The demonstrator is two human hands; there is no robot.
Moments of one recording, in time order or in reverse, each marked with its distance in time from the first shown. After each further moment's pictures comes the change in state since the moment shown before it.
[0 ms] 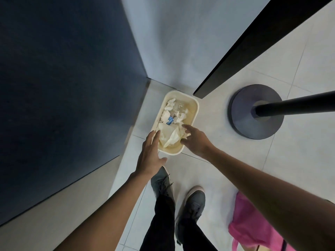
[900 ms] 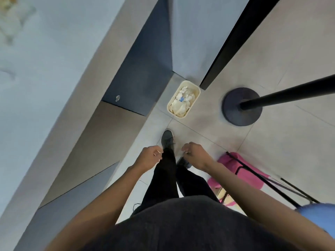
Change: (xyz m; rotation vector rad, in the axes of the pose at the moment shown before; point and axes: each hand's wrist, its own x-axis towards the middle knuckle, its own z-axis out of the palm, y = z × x) left_hand -0.354 0.100 -0.108 -0.328 -0.143 -0.298; right_hand -0.371 -0.045 -0.028 -0.326 -0.265 -0.263
